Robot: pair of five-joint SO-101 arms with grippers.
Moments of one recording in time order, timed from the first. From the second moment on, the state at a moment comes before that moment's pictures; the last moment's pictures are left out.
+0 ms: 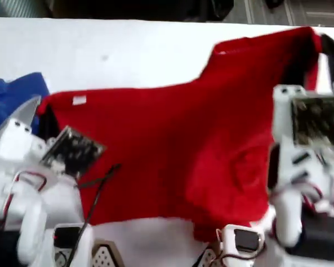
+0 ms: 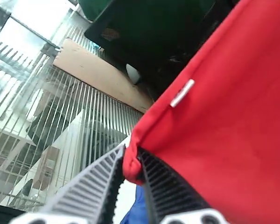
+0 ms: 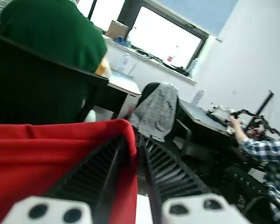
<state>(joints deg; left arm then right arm) -9.5 -69.3 26.5 69.8 -45.1 6.1 -50.2 1.8 50.9 25.6</state>
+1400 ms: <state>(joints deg) -10.2 -3.1 9.8 39.9 -52.4 -5.4 6.5 -3.1 6.4 19.2</state>
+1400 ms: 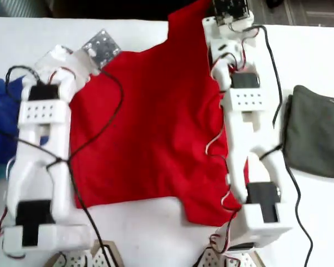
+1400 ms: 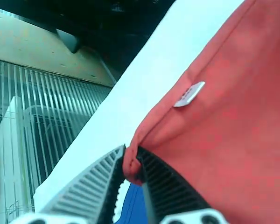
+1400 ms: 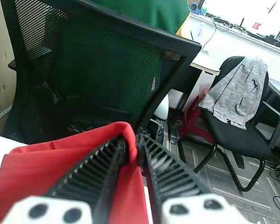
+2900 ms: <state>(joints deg) -6.4 7.9 -1.2 98.2 -52.4 3.8 1.6 -16.0 95.0 19.2</state>
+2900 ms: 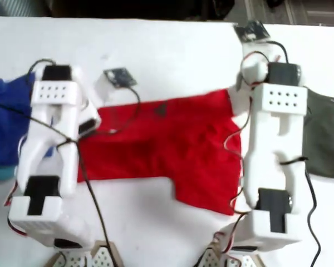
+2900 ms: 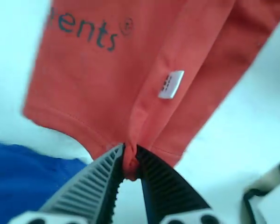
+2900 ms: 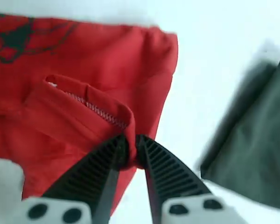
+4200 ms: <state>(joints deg) -13.4 2.2 7.5 101.7 -54.5 8.1 -17.5 25.0 97.5 34.9</state>
